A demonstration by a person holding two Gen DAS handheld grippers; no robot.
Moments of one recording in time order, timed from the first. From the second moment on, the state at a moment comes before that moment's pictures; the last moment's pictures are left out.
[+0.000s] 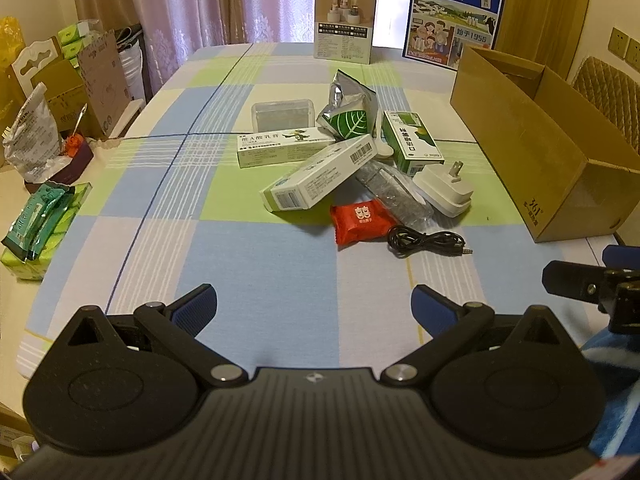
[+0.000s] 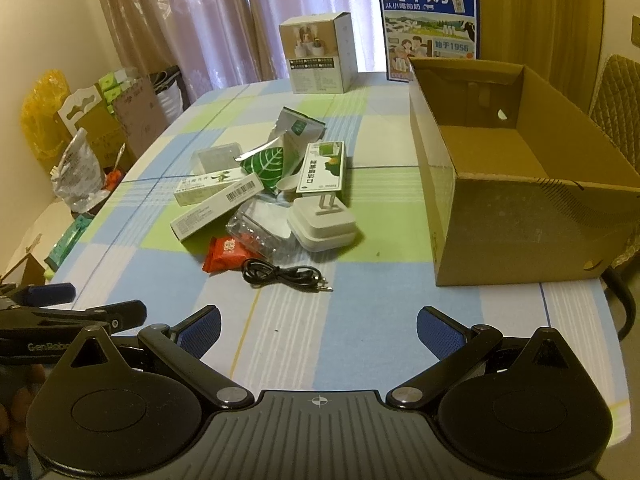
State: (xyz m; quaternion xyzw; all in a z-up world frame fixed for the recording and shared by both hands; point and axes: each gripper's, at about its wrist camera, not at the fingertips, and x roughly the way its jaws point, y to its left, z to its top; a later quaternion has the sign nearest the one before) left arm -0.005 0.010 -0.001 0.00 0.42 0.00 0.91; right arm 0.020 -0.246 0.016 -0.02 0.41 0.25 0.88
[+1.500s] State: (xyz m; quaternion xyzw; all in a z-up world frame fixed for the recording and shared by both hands) left arm 0.107 0.082 -0.033 0.06 0.43 -0.15 0.89; right arm 0.105 -0.135 -0.067 -0.37 0.37 0.51 0.68
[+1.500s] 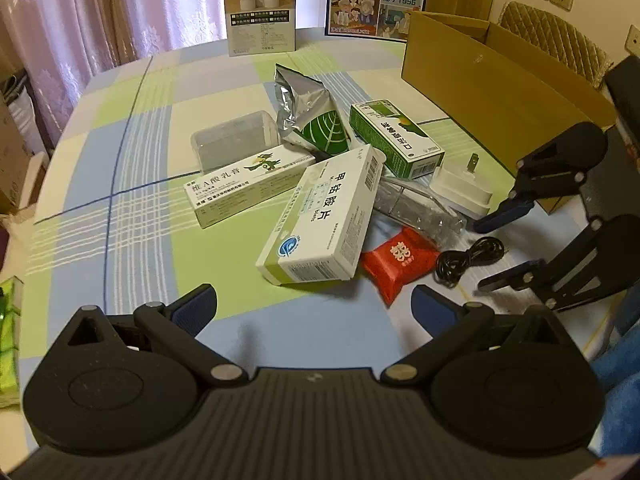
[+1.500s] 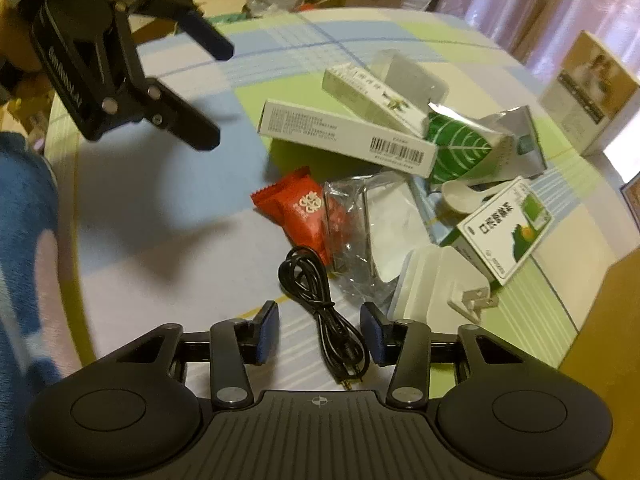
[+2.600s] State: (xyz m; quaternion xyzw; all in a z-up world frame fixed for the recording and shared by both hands) left arm 0.175 0.076 -0.063 0.04 0.50 -0.20 0.84; right arm 0.097 -0.146 -0.055 -0.31 0.41 0.46 0.72
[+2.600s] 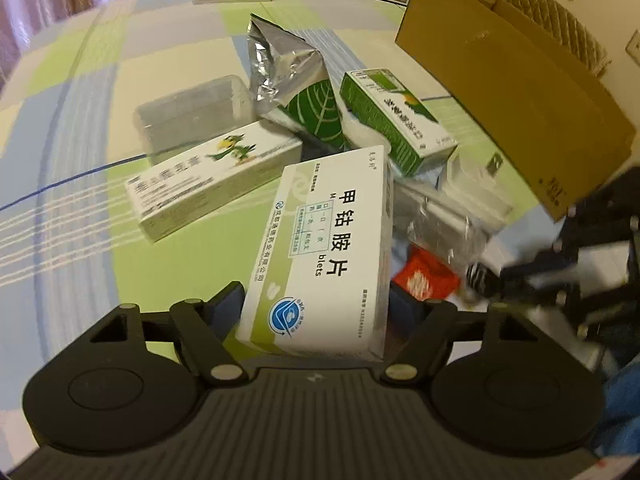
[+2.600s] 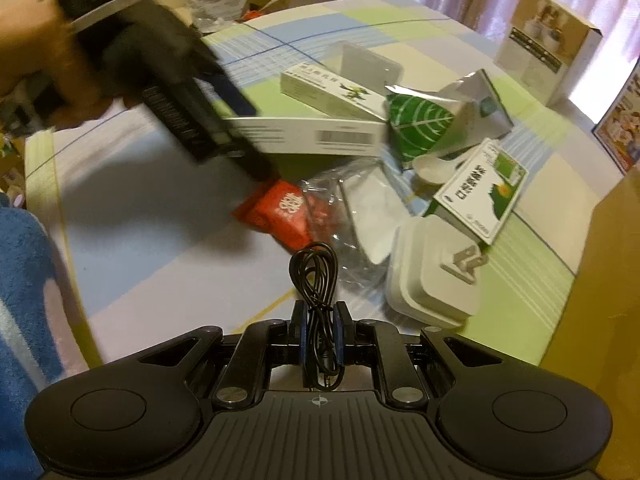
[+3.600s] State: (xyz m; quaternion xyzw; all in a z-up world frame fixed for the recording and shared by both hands) left arm 0.119 0.070 -0.073 0.09 0.51 -0.13 0.85; right arm 0.112 -0.154 -0.062 -0.28 0.46 0.45 0.71
